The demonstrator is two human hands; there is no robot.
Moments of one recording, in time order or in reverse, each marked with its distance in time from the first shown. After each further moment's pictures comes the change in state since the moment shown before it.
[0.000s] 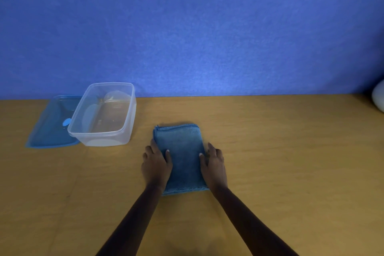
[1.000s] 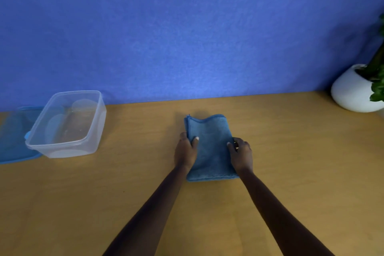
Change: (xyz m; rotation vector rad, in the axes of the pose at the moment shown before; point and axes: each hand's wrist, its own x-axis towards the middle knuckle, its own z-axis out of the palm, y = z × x) left_hand -0.016 0.144 0.049 -0.457 -0.224 0.110; right_hand 0.028 0.069 -0.130 0.064 0.254 0.152
